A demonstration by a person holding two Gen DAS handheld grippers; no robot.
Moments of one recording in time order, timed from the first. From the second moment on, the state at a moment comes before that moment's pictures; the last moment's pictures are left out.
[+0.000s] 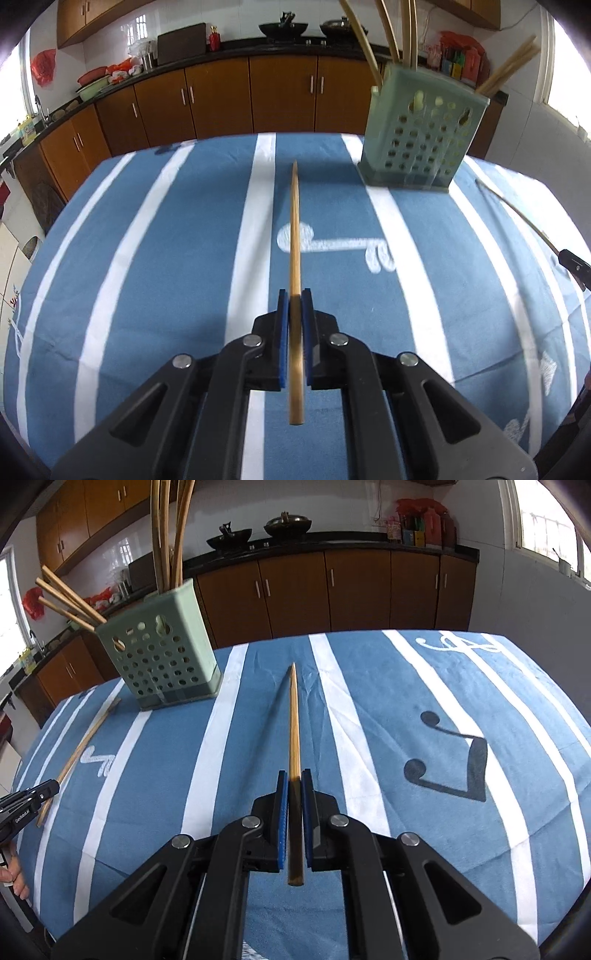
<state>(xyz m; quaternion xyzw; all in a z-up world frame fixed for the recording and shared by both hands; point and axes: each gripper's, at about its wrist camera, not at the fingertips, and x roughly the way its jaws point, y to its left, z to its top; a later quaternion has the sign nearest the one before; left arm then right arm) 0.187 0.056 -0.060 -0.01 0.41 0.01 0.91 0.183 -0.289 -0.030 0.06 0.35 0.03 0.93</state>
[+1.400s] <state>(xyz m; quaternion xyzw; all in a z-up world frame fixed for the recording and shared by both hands) 0.182 0.057 -0.027 -0.04 0.37 0.00 0.93 0.171 -0.303 0.032 0.08 0.27 0.04 0.96</state>
